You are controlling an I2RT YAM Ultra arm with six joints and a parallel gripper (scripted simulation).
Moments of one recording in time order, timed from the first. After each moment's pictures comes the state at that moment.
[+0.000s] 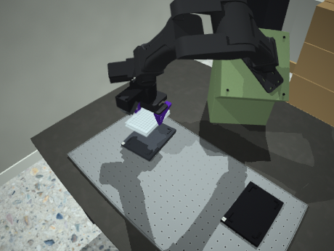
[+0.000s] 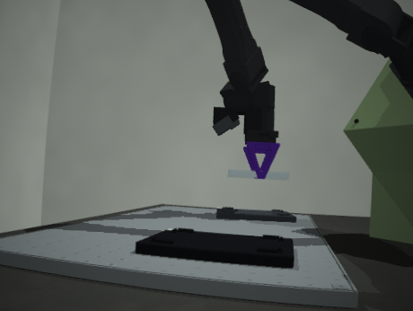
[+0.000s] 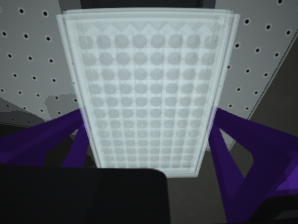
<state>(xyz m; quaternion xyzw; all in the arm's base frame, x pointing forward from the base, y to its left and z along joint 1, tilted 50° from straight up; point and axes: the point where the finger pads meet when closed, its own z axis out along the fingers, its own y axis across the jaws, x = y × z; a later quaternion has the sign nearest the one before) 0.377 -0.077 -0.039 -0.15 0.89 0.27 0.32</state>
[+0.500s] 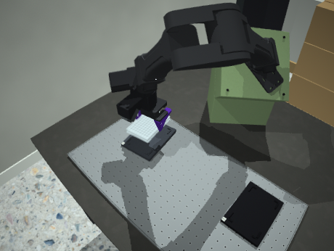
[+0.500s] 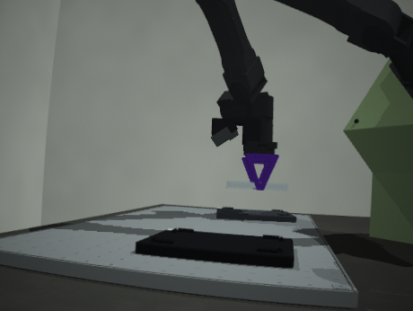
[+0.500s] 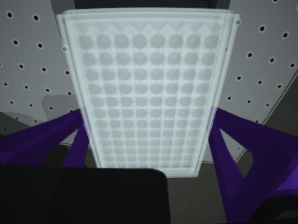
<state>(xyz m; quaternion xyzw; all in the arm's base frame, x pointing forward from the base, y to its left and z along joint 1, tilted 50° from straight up) 0.389 -0.061 -0.053 -0.15 0.89 0.28 0.32</state>
